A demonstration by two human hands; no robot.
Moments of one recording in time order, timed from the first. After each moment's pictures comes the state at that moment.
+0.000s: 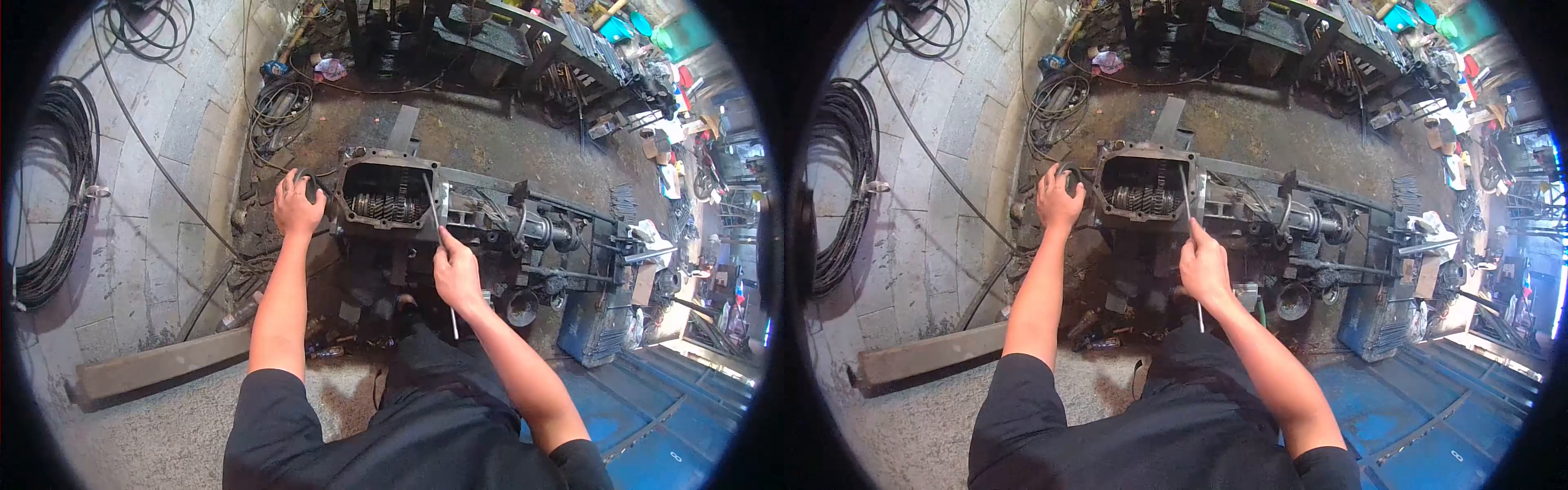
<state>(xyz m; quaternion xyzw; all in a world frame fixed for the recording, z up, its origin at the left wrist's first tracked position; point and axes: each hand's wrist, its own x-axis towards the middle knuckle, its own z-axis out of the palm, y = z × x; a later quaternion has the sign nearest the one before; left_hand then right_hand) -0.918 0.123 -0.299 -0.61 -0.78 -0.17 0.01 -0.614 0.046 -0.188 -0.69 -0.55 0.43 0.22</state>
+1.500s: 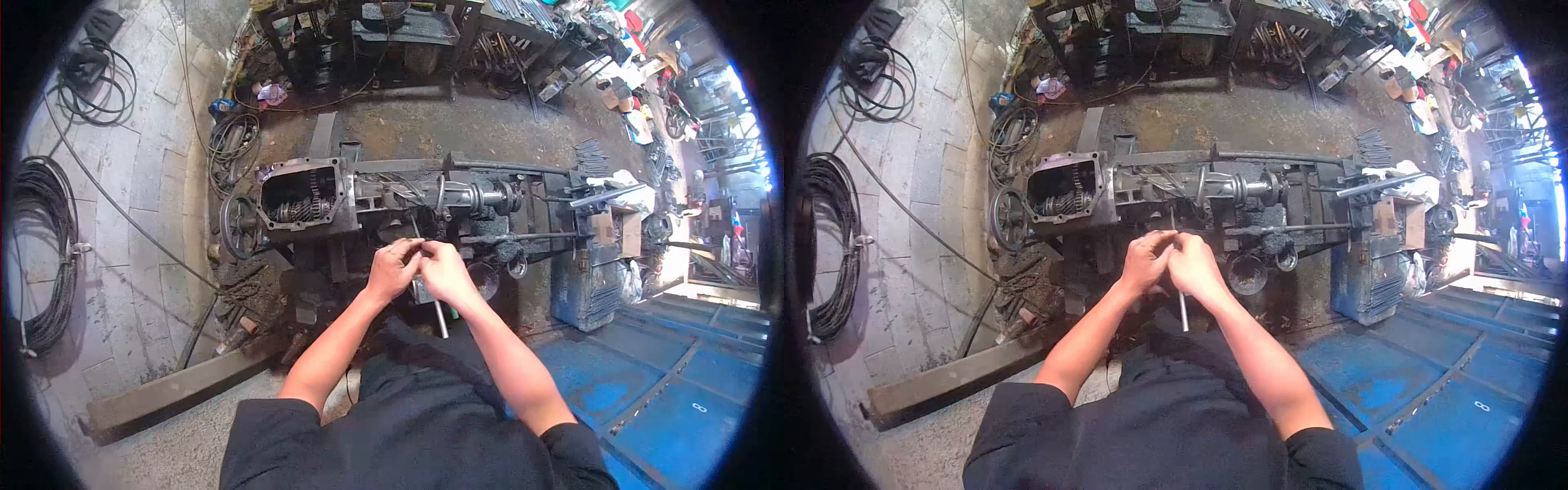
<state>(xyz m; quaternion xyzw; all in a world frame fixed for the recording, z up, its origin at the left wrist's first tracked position) -0.600 0.011 -0.252 -0.66 -0.46 -0.39 -0.45 -0.463 -0.001 -0.185 -0.68 -0.51 0.48 0.23</state>
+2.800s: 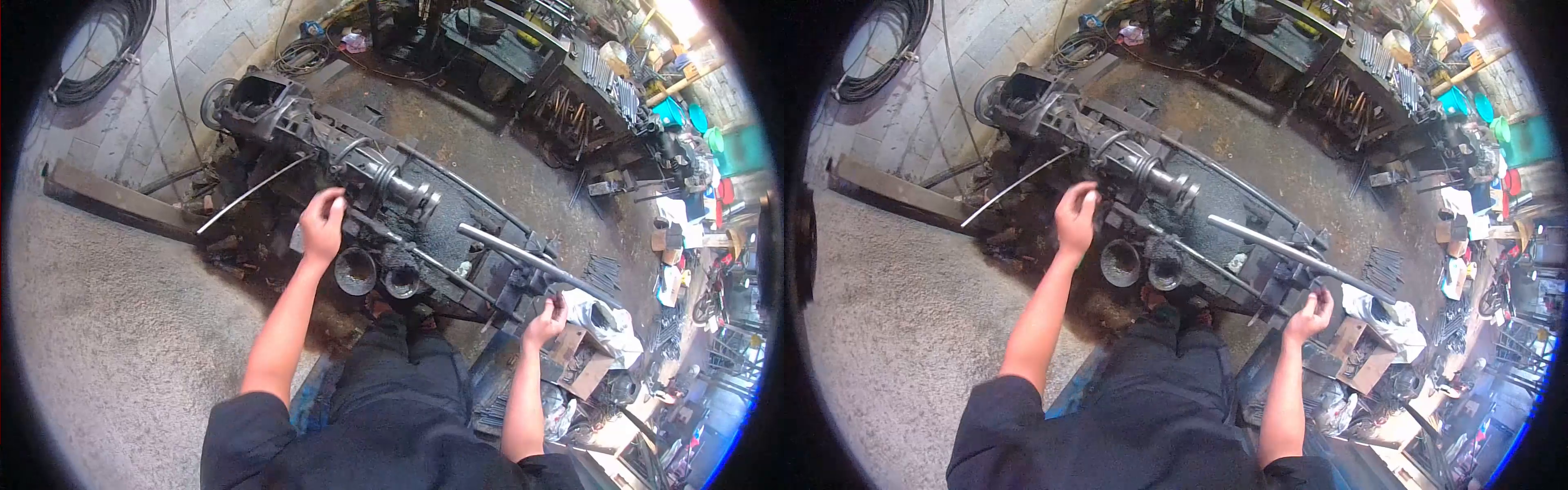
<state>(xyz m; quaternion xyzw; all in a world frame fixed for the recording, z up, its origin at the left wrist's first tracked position) -0.342 -0.024 -0.281 -0.37 -0.68 -0.60 -0.19 0.128 0.029 -0.326 -0.65 -0.44 0.24 0.57</state>
